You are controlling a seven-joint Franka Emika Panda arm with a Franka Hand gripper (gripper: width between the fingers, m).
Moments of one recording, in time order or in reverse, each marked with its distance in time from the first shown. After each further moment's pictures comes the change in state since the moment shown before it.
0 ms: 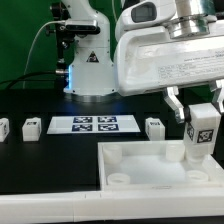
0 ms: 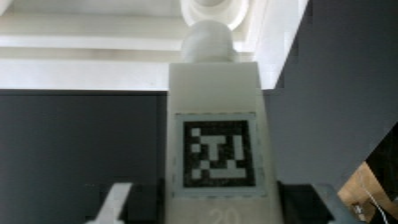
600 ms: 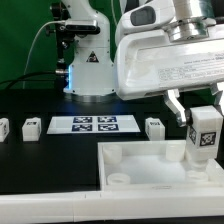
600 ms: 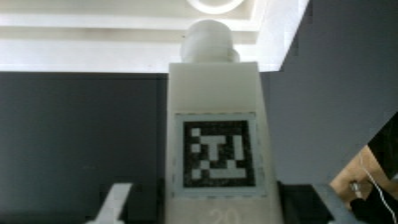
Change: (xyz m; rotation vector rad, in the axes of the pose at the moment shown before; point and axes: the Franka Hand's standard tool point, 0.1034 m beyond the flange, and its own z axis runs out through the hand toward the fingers) arm 0.005 0.002 0.006 -0.005 0.136 -0.001
